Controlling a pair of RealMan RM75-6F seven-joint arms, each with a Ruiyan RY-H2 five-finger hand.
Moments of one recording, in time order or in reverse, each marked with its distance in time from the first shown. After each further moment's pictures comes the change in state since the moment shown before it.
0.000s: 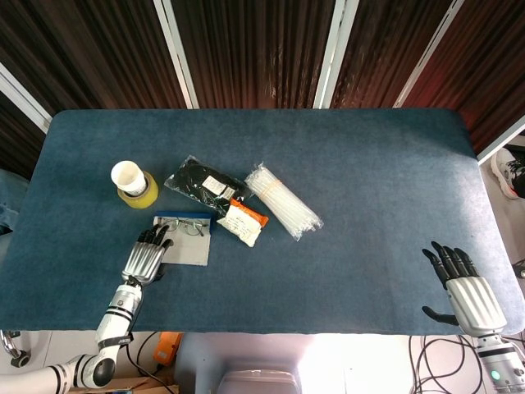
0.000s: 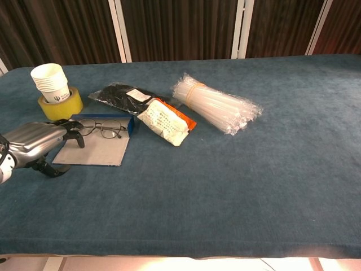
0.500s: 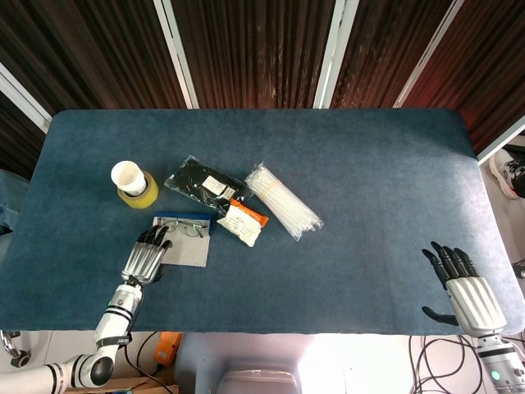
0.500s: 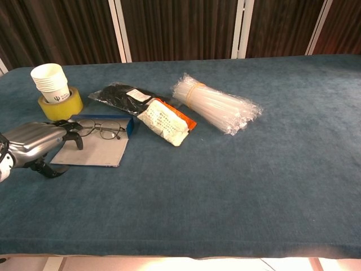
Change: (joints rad) left arm -0.018 0.040 0.005 -0.066 -0.072 -0.032 0.076; right arm 0.000 0.000 -0.001 0.000 -0.003 0.000 0.000
